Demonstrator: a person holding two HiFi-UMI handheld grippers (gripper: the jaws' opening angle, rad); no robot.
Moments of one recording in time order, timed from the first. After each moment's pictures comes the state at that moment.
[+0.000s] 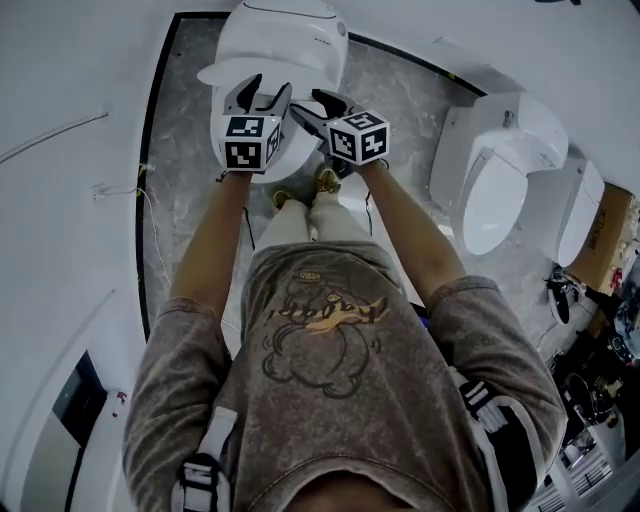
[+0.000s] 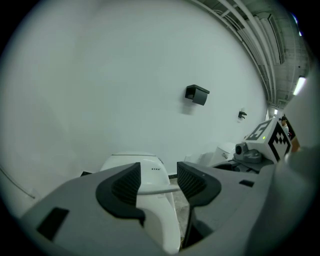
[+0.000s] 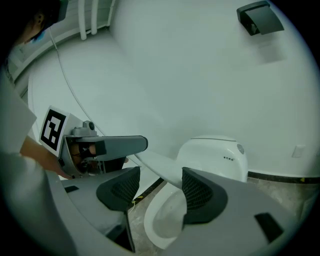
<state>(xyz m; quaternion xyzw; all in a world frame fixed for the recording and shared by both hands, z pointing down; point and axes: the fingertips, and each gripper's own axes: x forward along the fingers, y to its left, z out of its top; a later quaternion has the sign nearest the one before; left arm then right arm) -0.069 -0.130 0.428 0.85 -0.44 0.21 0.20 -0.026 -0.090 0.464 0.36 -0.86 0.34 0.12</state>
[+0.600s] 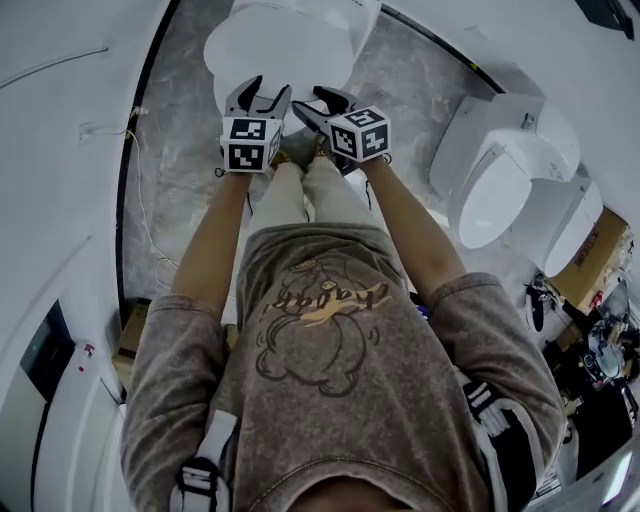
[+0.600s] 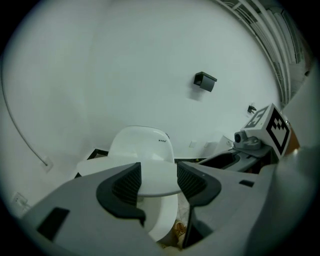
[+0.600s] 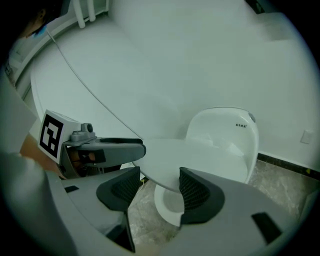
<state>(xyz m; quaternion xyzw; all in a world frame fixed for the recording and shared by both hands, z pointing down) -0.120 -0.029 0.505 0.80 -0.49 0.24 0.25 -0.065 -0.002 0.528 0.29 -0.86 0.38 0.19</state>
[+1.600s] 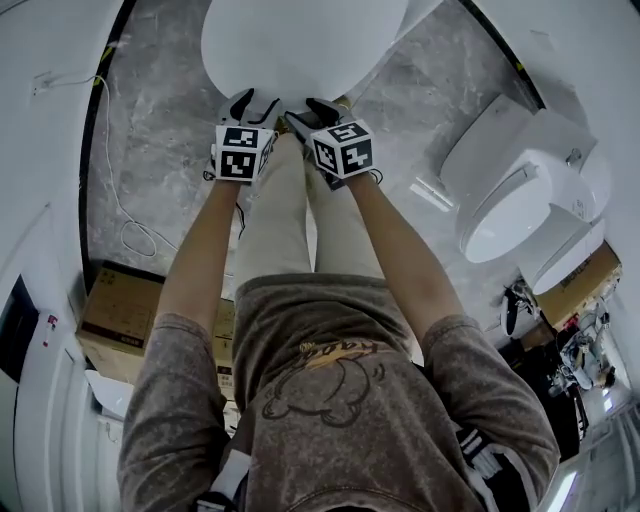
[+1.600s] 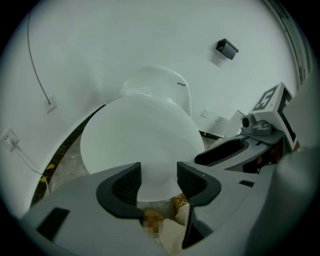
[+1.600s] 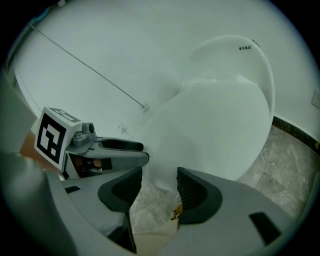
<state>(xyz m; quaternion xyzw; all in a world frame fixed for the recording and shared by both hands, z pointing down) -0.168 0.082 0.753 0.73 -0.48 0.31 0.38 -0.108 0.098 0.747 0.24 -0.81 0.44 0.30</state>
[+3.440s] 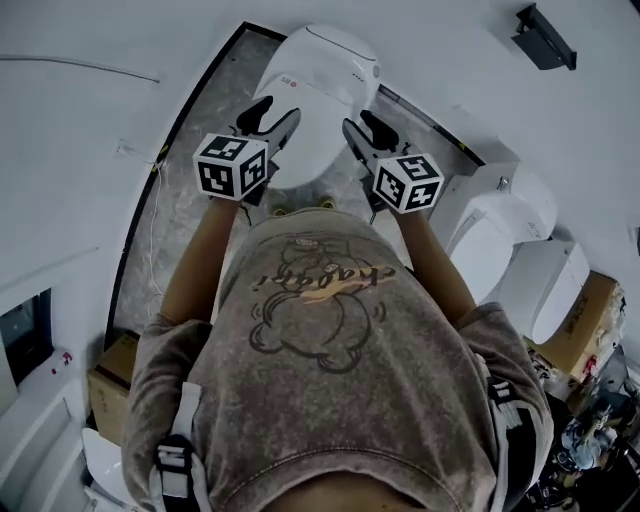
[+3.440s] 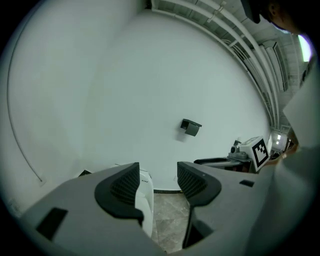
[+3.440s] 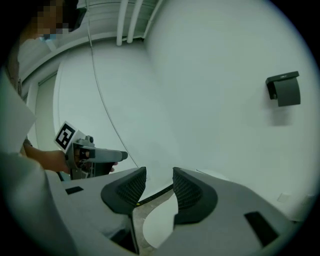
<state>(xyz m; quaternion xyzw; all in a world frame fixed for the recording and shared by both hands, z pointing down) -0.123 -0.008 0.268 0.84 -0.48 0.10 0.23 0.002 -0.012 0.279 0.36 -0.91 0.20 0.10</state>
